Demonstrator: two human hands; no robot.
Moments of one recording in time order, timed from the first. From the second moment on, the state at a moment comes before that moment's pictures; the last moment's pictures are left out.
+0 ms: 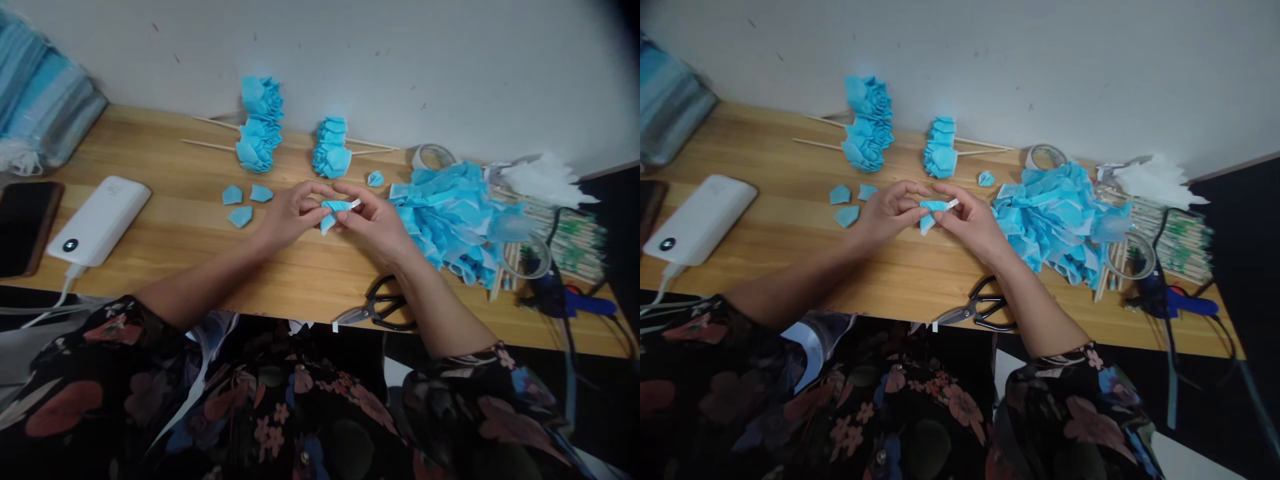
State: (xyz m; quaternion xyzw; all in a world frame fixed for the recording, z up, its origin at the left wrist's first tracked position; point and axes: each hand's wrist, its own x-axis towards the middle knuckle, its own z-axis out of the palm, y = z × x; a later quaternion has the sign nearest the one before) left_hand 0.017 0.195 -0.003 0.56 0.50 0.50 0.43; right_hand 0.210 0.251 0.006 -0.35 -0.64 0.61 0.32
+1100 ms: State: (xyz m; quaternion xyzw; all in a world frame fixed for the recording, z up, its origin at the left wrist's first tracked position) left_hand 0.009 0.194 -0.001 0.74 0.47 0.43 0.21; right_hand 0.212 0.252 0.008 -0.38 -0.64 0.58 0.33
